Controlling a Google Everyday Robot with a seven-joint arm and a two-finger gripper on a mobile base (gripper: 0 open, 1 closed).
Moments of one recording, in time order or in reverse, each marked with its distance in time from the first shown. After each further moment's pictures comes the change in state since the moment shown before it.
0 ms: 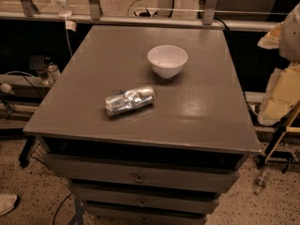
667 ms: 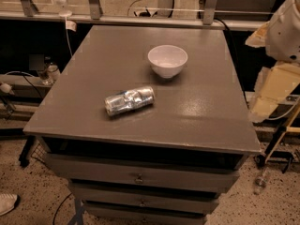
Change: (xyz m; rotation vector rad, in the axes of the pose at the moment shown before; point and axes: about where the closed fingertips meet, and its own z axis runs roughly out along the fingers) arm -0.016 -0.004 0.009 -0.003 -0.015 -0.050
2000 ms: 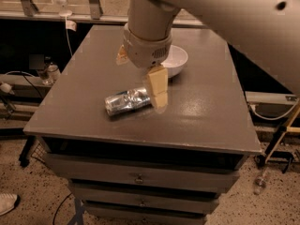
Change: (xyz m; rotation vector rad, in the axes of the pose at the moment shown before) arm -0.205 0.008 0.121 -0.222 -0.061 -0.774
